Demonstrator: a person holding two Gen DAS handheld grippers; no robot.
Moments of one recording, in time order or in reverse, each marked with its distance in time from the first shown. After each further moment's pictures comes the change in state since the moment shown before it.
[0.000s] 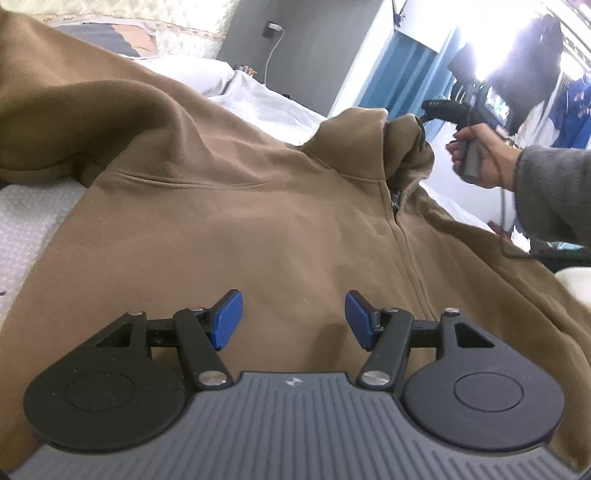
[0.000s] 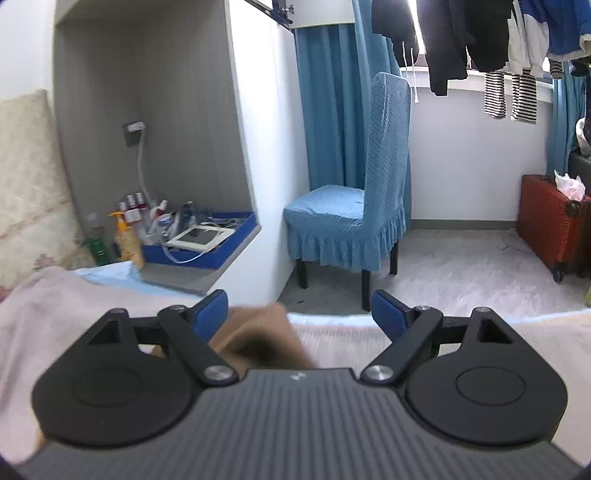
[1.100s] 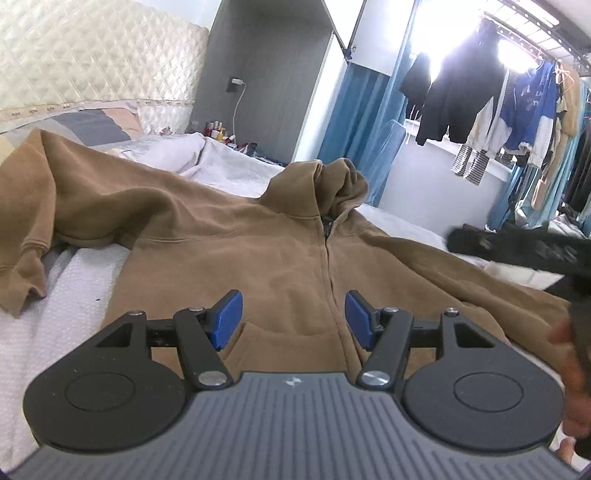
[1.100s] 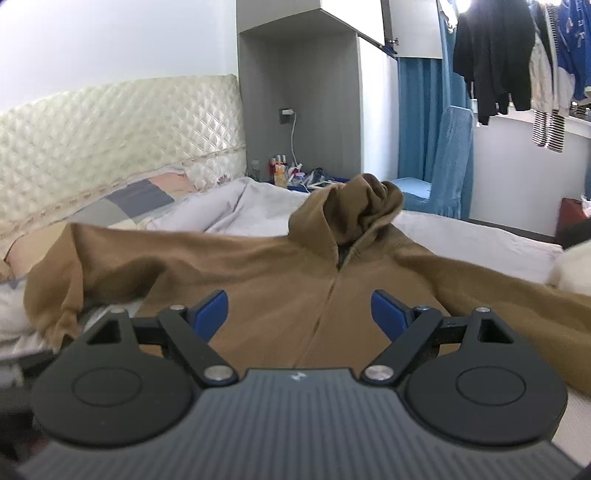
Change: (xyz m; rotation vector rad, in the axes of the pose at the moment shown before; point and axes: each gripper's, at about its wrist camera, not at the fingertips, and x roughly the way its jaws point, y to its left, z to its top) left arm -0.187 -0.066 -0.021 0.126 -0.121 -0.025; right arm -0.469 0.025 -0.178 -0.173 0.017 0.251
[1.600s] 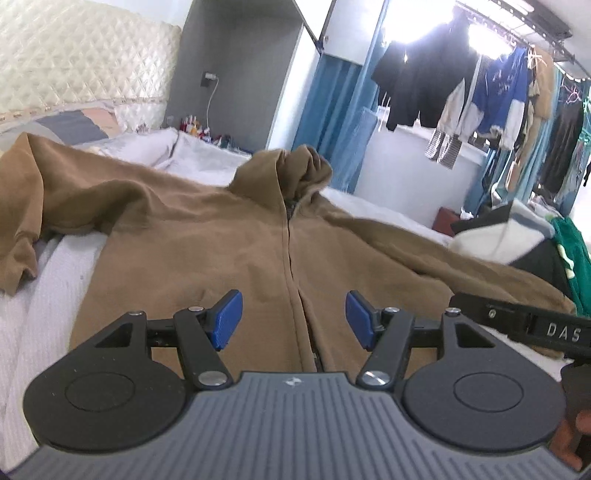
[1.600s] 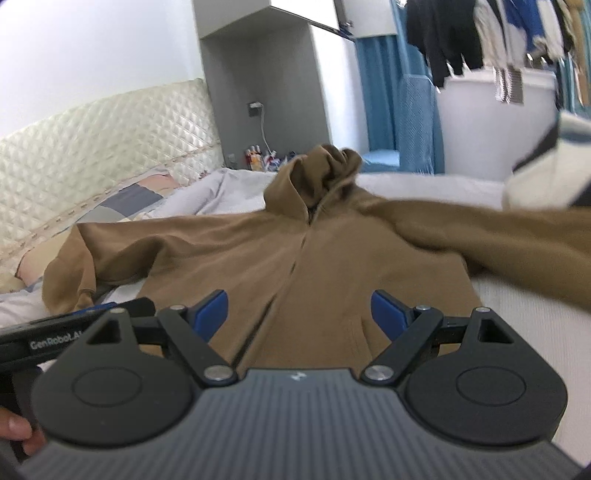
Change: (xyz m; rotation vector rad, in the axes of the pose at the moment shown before) left arm -0.051 -0.040 -0.023 0.040 0.044 -0.075; right arm -0.074 -0.027 -0.067 0.179 0.040 -0.033
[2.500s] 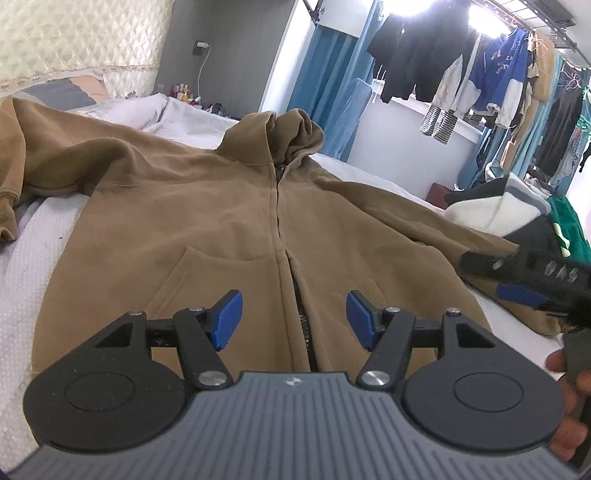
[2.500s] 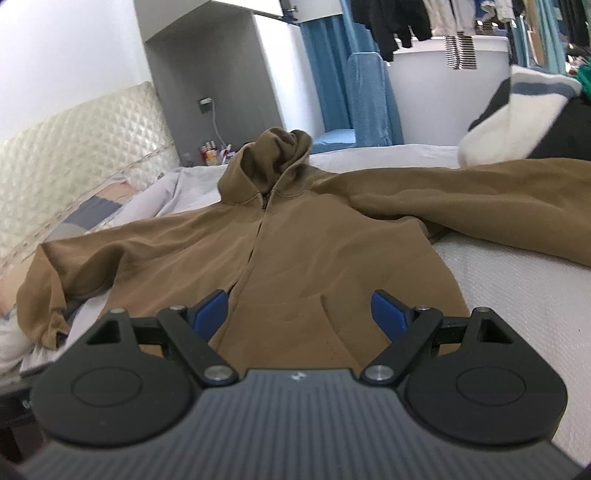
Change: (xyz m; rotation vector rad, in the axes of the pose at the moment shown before) left arm 0.024 0.001 -0.018 -0.015 0.096 -0.027; right arm 0.005 -0.028 -0.001 0.132 0.000 -0.113
